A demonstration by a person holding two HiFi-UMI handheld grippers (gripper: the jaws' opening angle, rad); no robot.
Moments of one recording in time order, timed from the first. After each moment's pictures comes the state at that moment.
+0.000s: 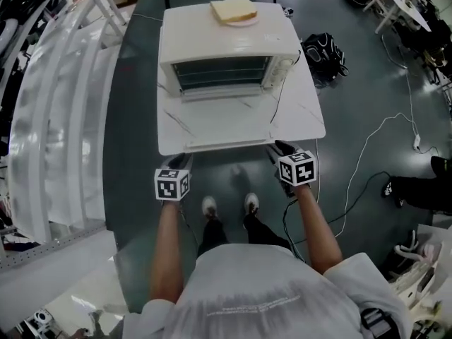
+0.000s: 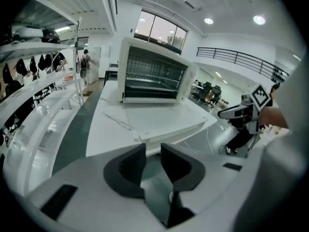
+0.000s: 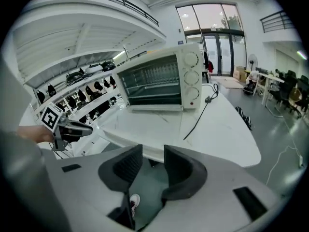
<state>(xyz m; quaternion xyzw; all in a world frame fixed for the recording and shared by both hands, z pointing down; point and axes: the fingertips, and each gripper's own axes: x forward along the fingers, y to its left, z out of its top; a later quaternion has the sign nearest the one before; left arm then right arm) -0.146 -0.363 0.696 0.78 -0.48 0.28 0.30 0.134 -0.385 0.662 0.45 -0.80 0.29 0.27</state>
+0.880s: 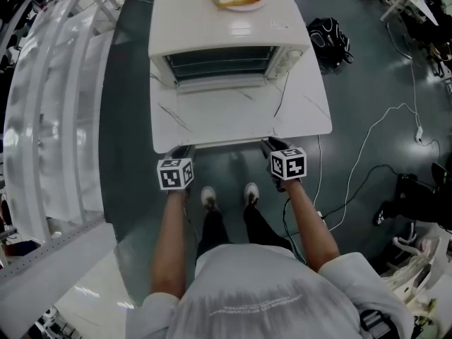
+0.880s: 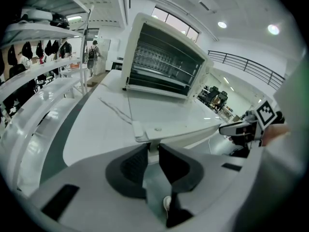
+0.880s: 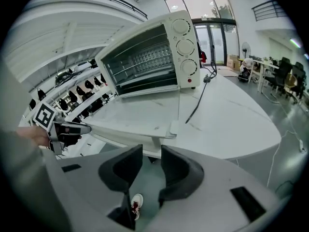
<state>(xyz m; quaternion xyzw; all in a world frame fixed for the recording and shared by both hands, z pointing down) -0.136 -0.394 0.750 0.75 -0.49 0.26 0.35 0.123 -0.398 0.738 0.47 -0.77 0.34 0.28</state>
